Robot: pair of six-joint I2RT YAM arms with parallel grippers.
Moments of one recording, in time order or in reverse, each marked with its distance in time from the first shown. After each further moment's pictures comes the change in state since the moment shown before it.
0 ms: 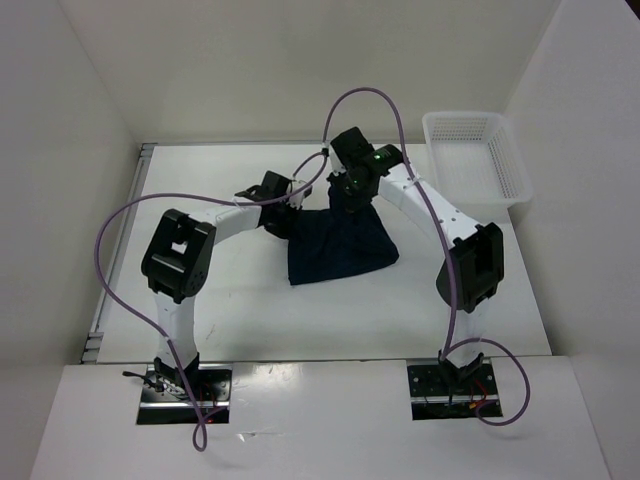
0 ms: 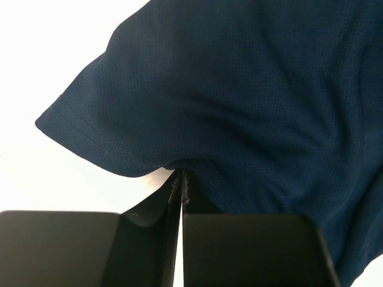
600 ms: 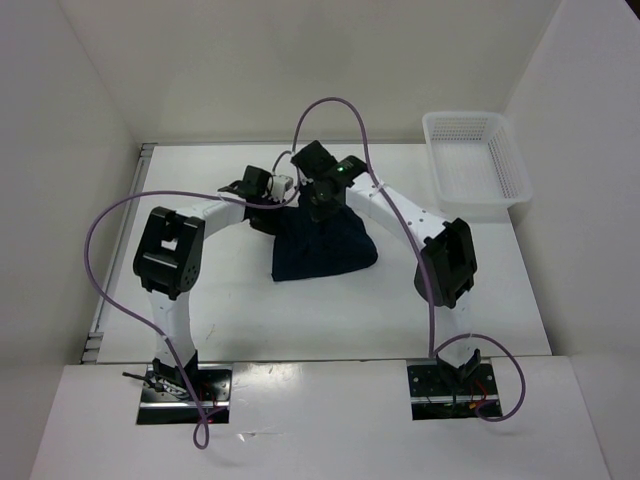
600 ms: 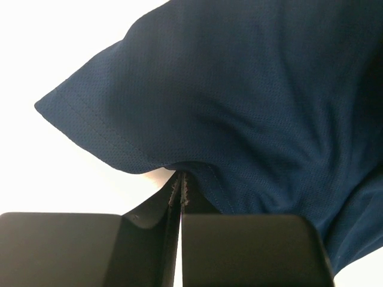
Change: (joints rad) left arm 0.102 0.000 0.000 -0.024 0.063 -0.028; right arm 0.149 0.132 0.098 0.050 0.029 0.166
